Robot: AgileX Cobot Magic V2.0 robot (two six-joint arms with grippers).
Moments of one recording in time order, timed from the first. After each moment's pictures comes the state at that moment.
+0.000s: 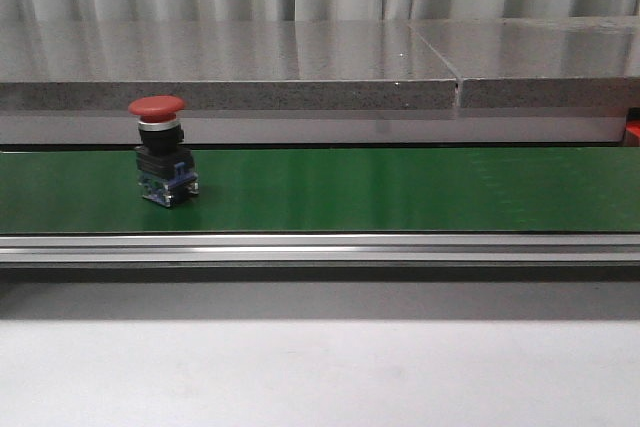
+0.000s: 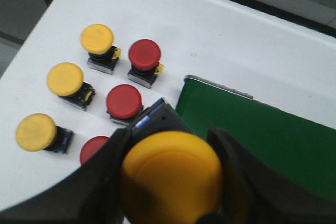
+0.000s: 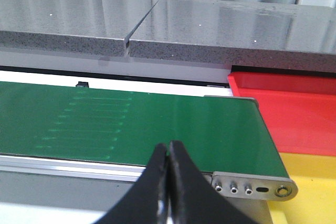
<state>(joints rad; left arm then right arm) 0.23 1.33 -1.14 -0.05 0.74 -0.09 0.02 -0.01 0.03 0.02 0.12 -0.02</state>
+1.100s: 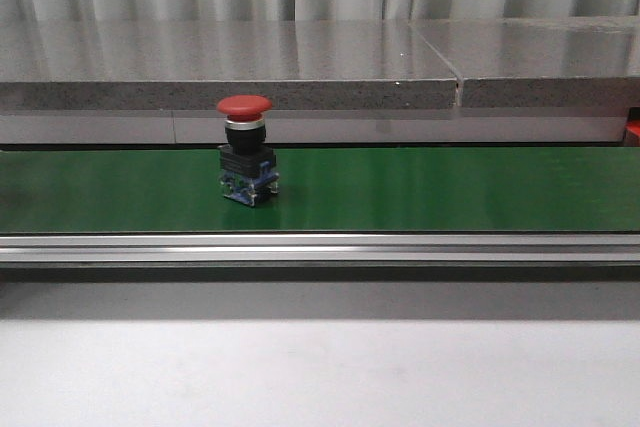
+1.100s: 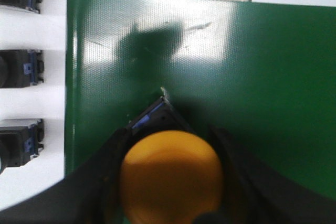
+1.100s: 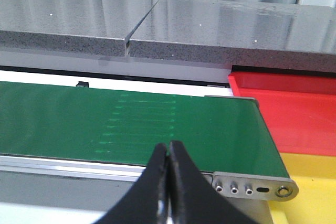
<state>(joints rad) 0.06 1.72 -1.33 -0.06 0.99 0.04 0.02 -0.01 0.03 0.02 0.12 -0.02</state>
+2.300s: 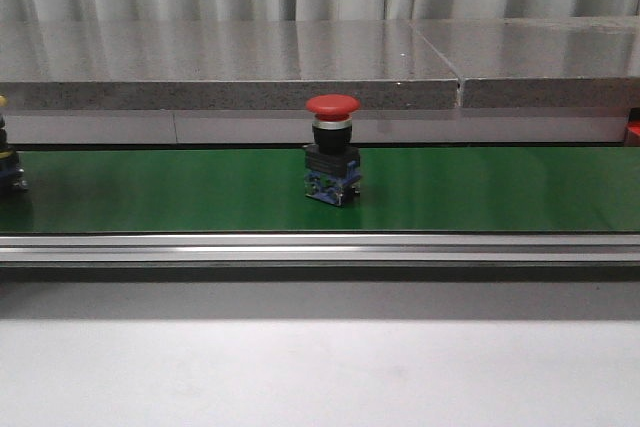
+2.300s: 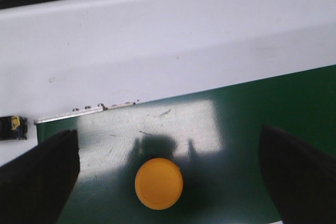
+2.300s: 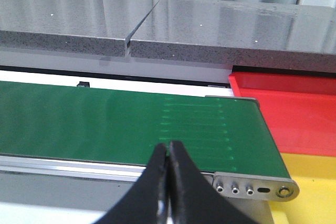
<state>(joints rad) -0.11 1.51 -1.46 -0.09 0.96 0.12 0.02 -0.01 0.03 0.02 0.12 -0.02</state>
